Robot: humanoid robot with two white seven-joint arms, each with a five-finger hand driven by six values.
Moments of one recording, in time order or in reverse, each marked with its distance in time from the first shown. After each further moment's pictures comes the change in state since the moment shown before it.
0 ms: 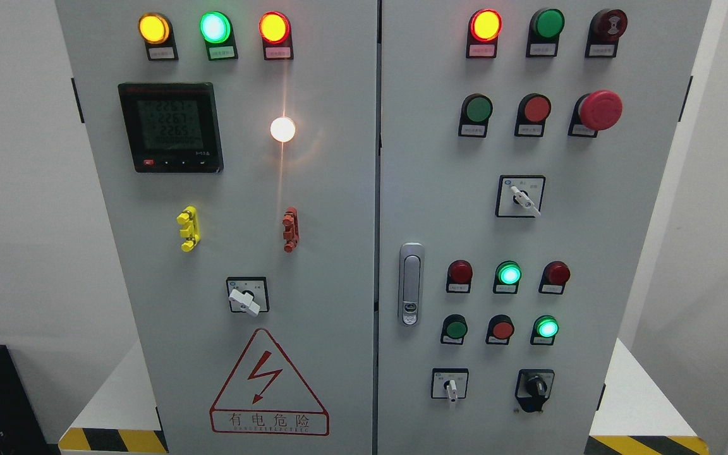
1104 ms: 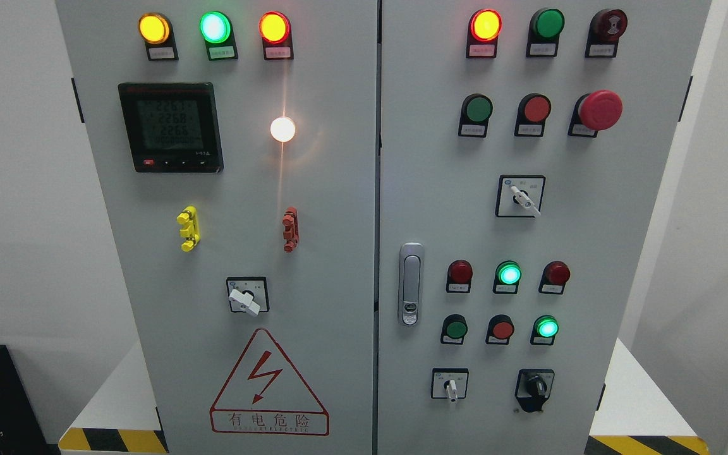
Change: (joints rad) left arm 0.000 0.000 0.000 0.000 0.000 0.000 0.000; right arm 0.001 0.001 0.024 -0.048 -0.001 -0.008 -0.083
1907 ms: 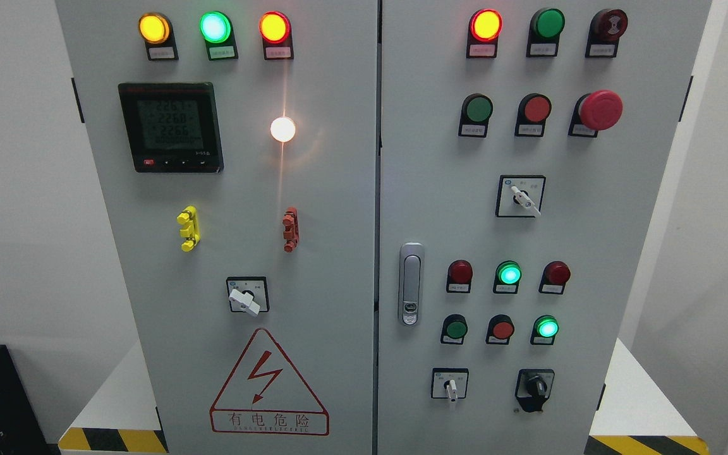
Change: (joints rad) left arm 0.000 0.000 0.000 0.000 0.000 0.000 0.000; right arm 0.006 -0.056 0.079 -0.235 0.231 0.004 -0.233
